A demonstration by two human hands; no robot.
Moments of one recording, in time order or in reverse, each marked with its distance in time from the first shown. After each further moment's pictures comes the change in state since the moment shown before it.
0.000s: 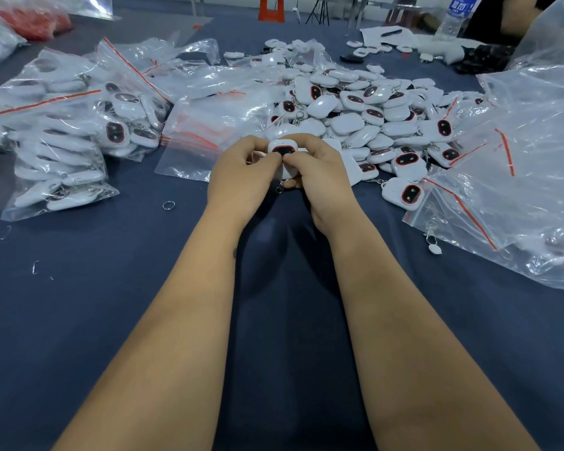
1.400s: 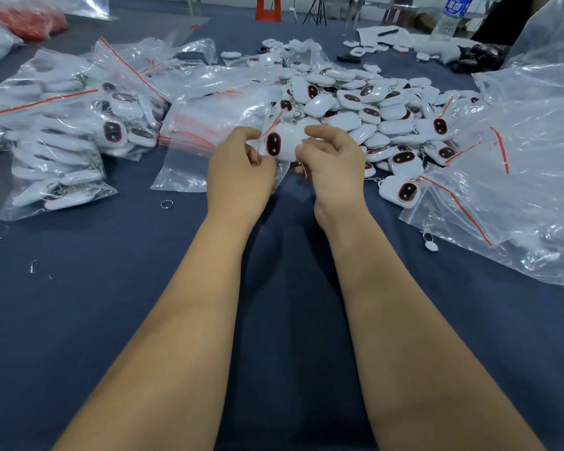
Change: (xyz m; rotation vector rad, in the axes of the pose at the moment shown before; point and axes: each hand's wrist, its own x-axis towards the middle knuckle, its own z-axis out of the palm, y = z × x) left_hand -0.002 0.000 0.003 0.163 0.179 0.168; right_hand -0.004 -0.008 -0.004 0.116 0.281 -0.040
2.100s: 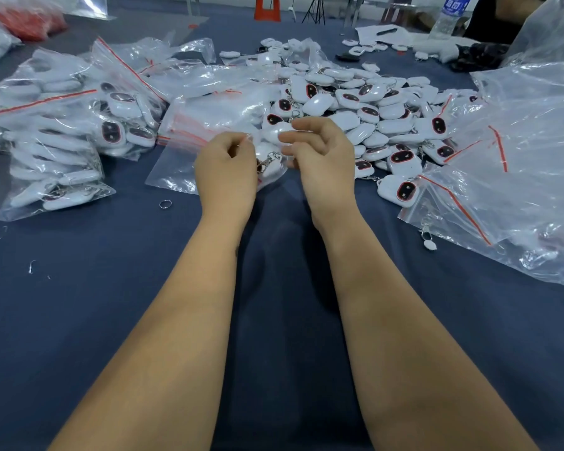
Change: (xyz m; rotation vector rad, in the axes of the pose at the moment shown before) left_hand 0.000 0.006 -0.004 -0.206 0.123 -0.145; right_hand -0.006 -0.001 0.005 -0.085 -0.100 -0.123
